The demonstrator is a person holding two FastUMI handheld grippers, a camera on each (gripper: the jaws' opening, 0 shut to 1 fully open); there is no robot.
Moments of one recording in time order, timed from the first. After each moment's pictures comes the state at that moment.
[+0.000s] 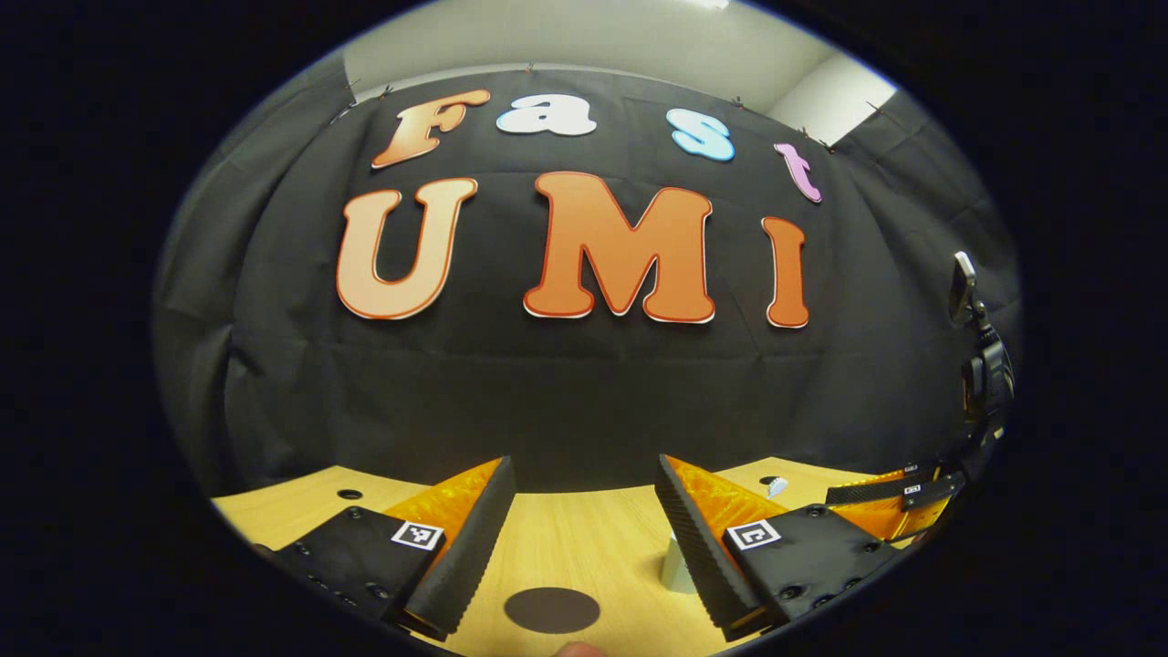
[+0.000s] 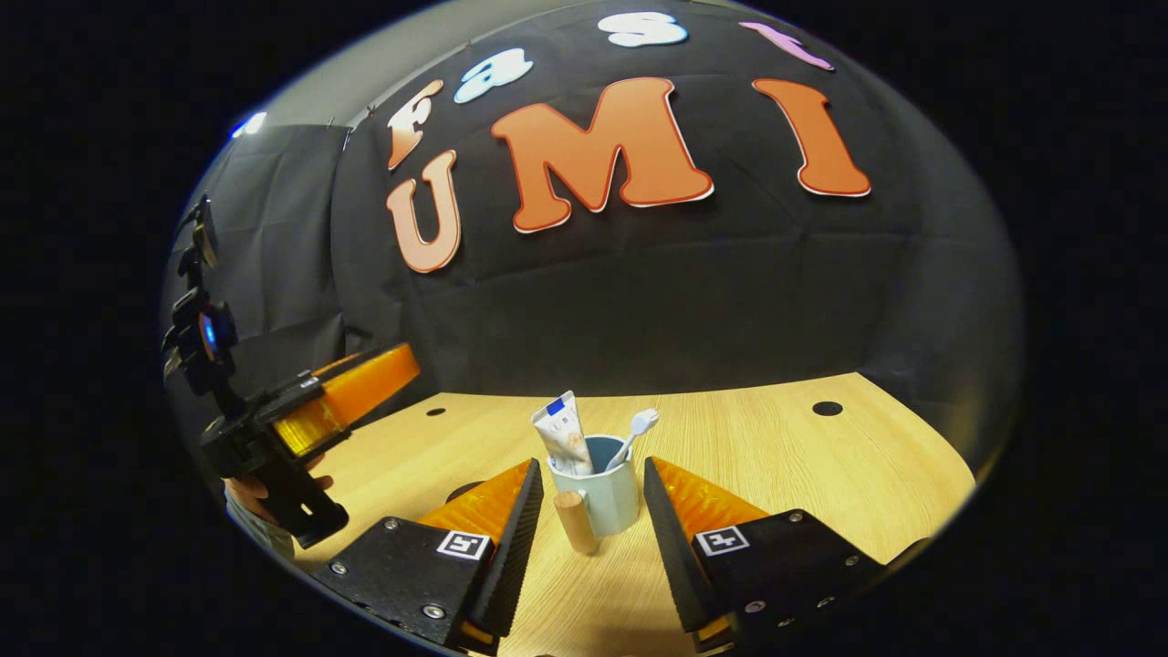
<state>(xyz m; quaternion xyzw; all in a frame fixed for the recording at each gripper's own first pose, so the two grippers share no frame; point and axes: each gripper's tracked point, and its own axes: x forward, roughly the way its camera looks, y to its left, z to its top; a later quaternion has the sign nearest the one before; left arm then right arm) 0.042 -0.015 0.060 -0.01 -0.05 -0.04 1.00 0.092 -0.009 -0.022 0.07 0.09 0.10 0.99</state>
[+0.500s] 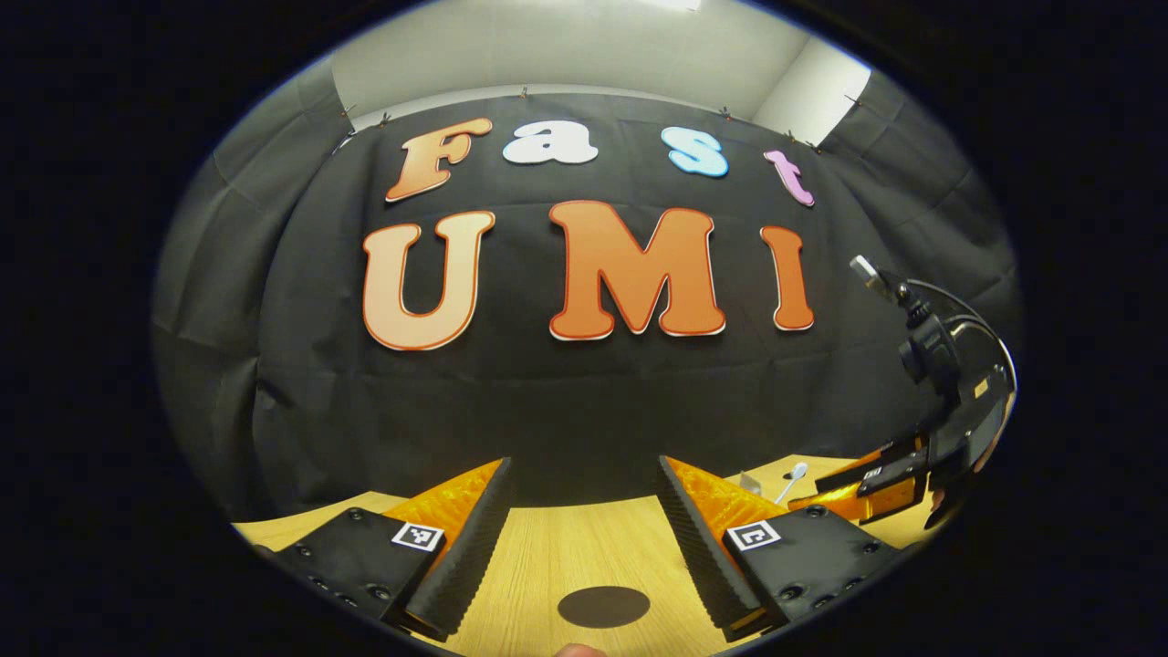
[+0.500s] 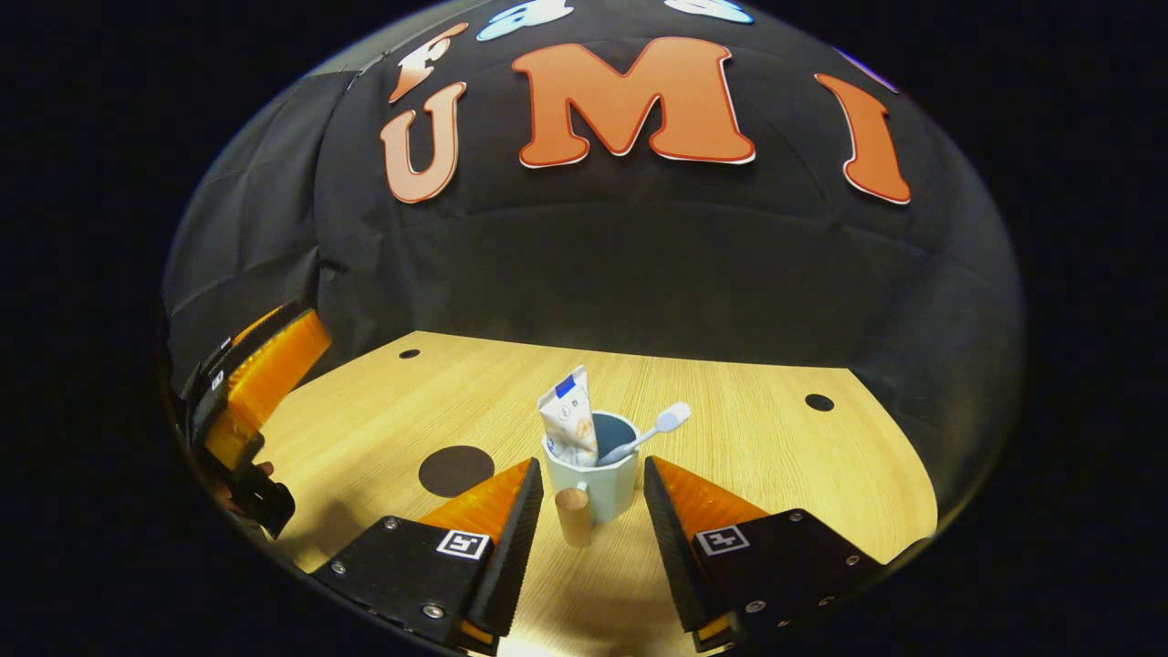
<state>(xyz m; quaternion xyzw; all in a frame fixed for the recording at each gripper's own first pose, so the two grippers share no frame) 0.018 0.021 0.050 0.01 -0.07 -0.02 1.00 0.118 0.009 -0.033 0.00 0.19 0.07 0.98</state>
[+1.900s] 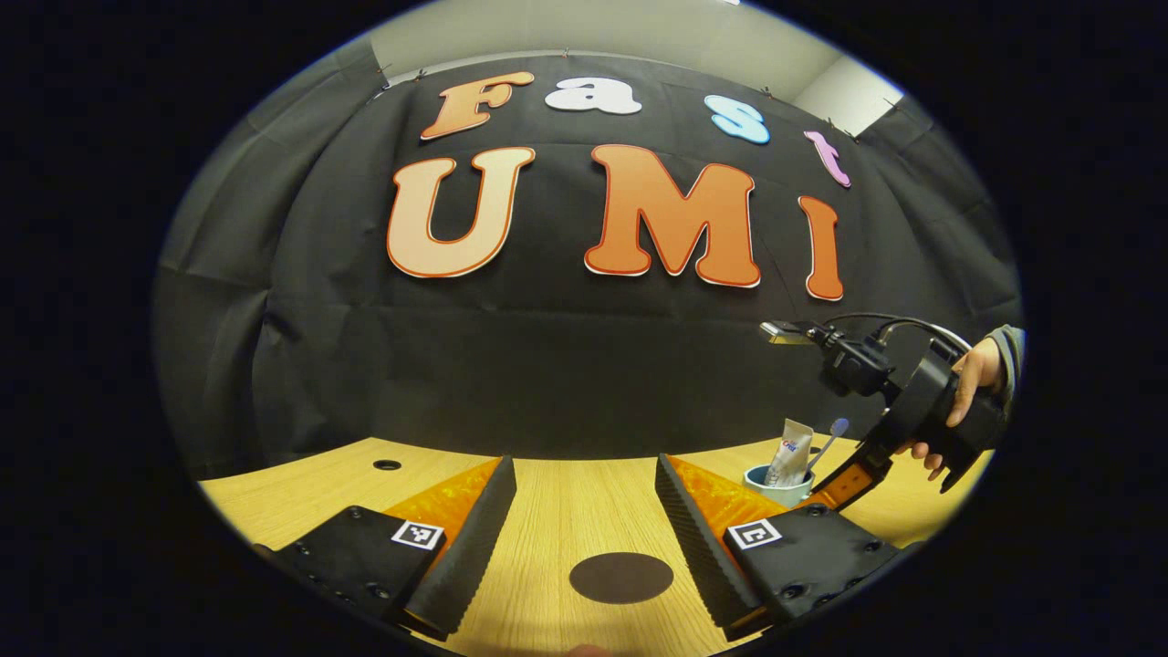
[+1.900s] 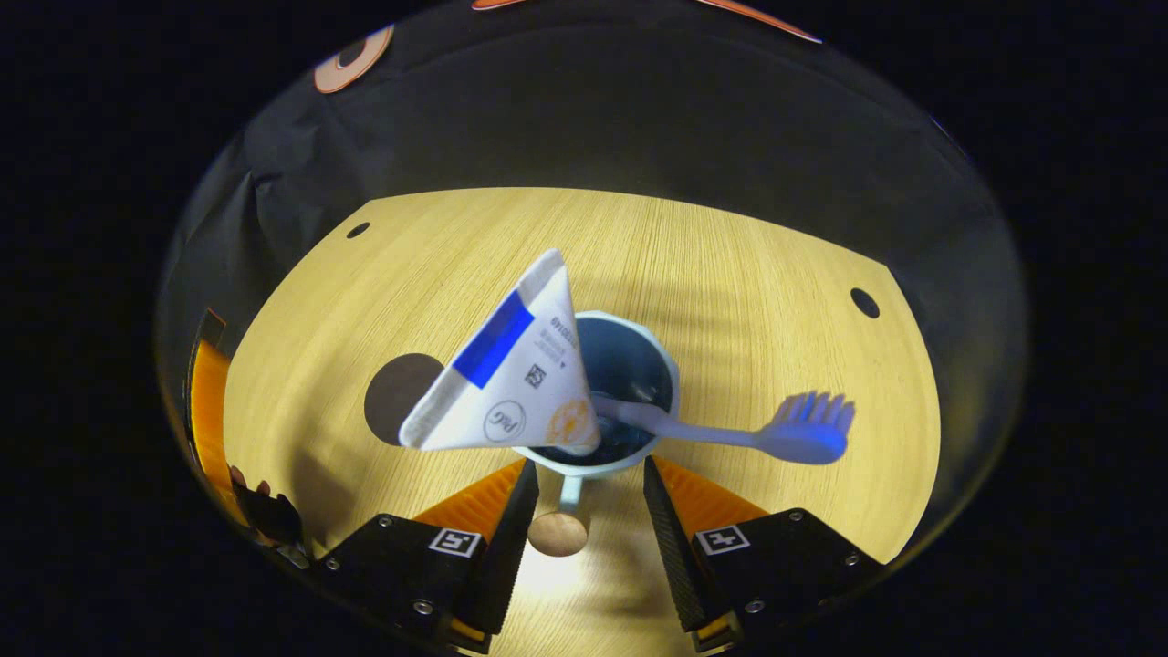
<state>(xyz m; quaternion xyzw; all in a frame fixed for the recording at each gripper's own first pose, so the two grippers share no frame) 0.034 0.044 -0.013 -0.04 -0.01 -0.01 1.00 0.149 0.017 -0.126 -0.02 0.49 0.06 0.87</state>
